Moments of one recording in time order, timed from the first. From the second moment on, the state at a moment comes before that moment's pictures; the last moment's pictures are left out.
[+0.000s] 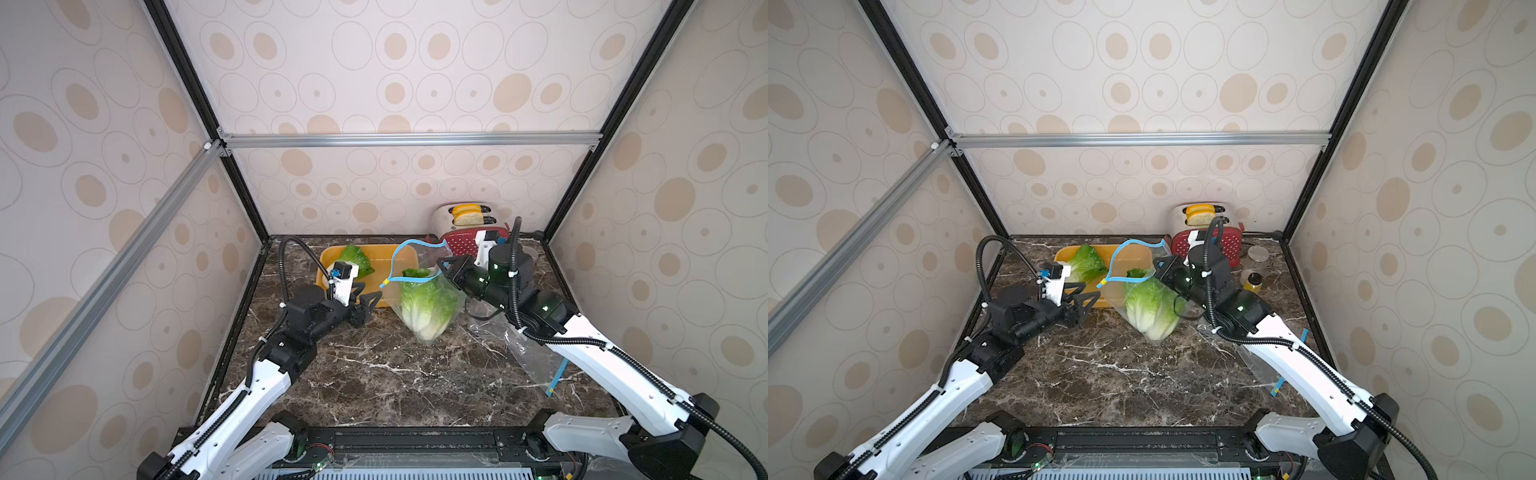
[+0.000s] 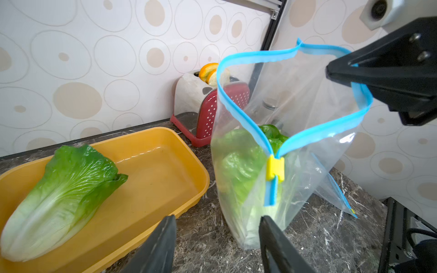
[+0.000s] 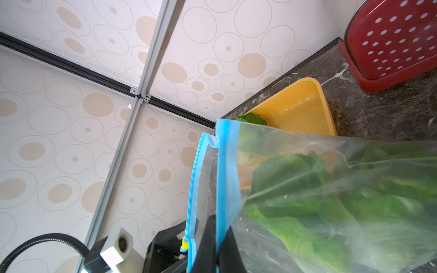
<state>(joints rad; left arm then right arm) -0.47 0.95 0.74 -0.01 0.30 -0.15 0.68 1.20 1.26 -0.33 0.03 1.07</state>
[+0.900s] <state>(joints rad) -0.51 1.09 0.74 0.19 0.35 -0.16 0.68 1.21 1.26 -0.23 0.02 1.12</state>
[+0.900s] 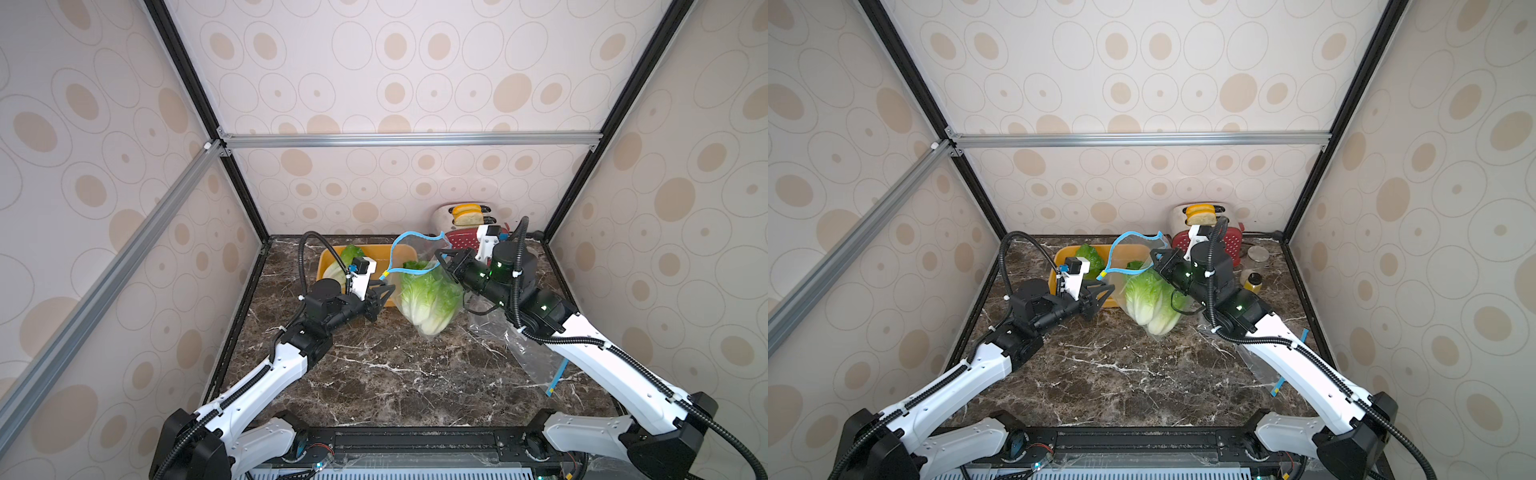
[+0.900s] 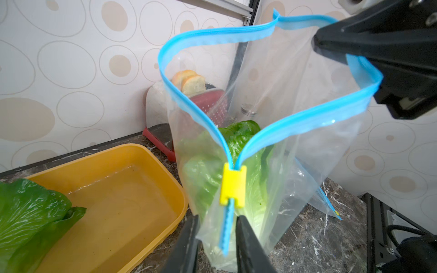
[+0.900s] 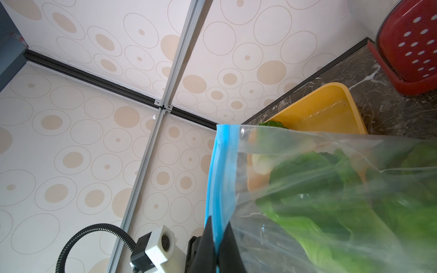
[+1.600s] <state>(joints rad) -0.51 1.08 0.87 -0.02 0.31 -0.09 0.64 1.17 1.24 -0.32 -0.02 1.02</state>
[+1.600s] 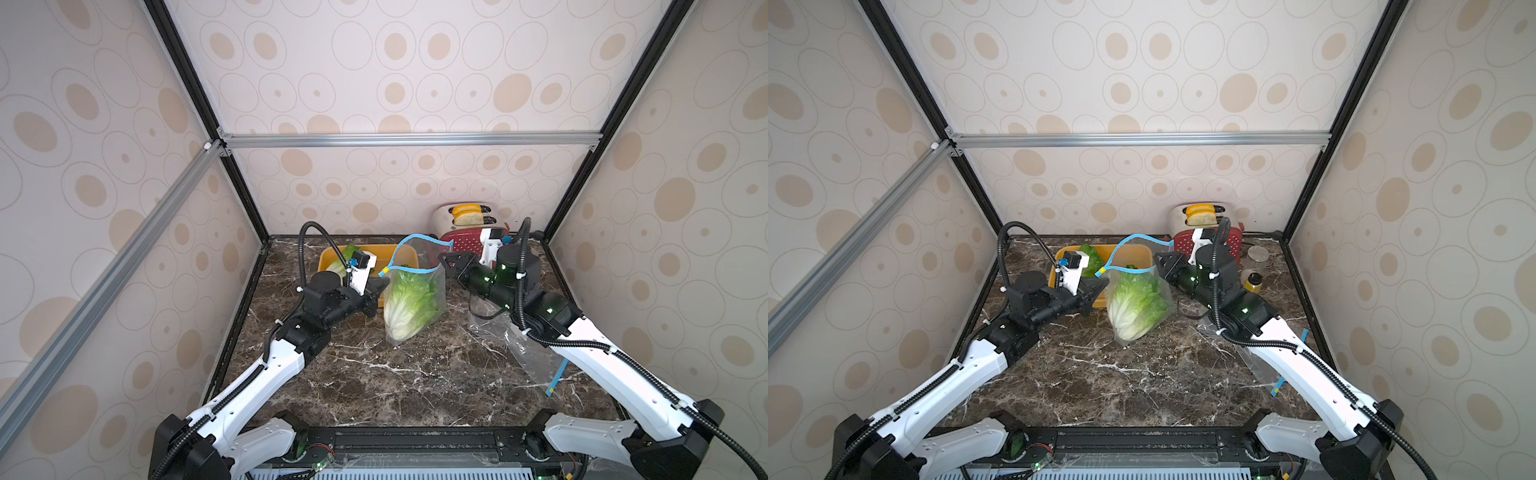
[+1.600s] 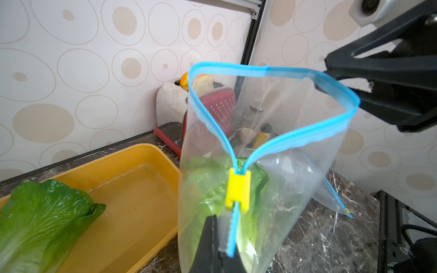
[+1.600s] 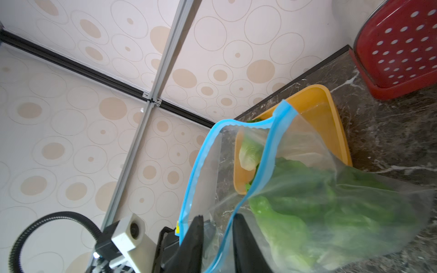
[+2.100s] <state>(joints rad) -0.51 1.05 1.04 -0.34 0.39 -0.02 0.59 1.37 1.72 -0.76 -0.48 0.26</state>
